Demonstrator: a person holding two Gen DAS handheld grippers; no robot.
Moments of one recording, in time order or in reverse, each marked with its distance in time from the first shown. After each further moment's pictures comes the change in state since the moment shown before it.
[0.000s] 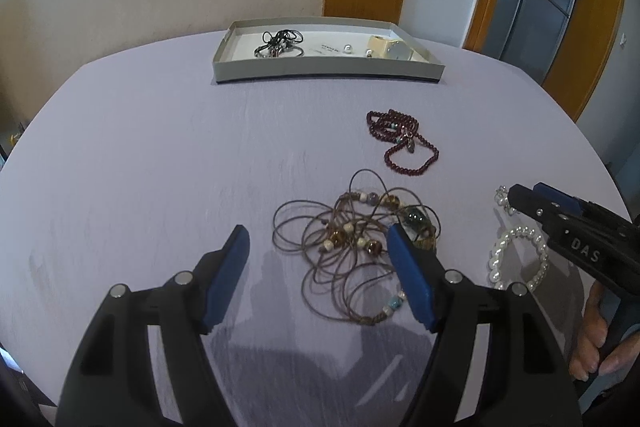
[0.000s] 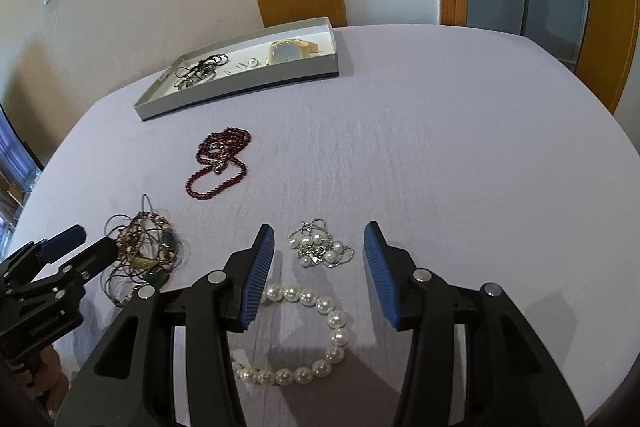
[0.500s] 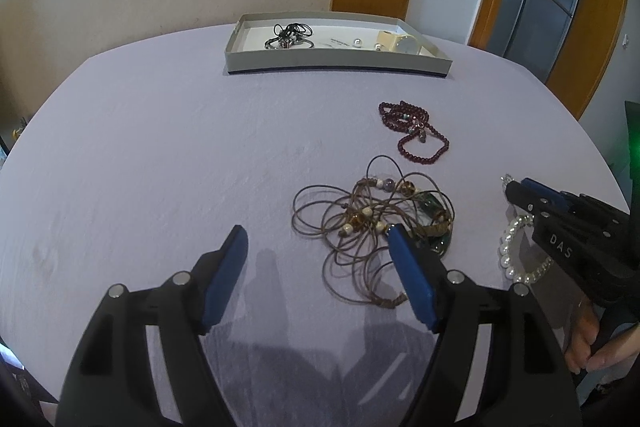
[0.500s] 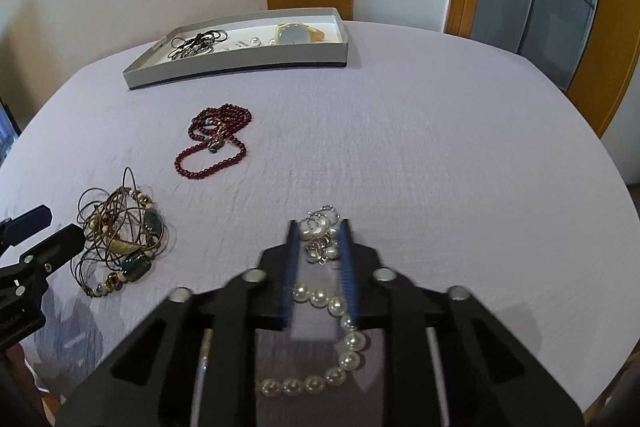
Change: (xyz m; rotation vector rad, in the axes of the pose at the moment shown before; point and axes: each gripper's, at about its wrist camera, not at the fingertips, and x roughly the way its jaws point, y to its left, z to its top) left arm -0.005 0.012 -0.009 -0.001 0.011 -0.003; right arm 0.011 0.022 -0.007 -0.114 0.010 -0.104
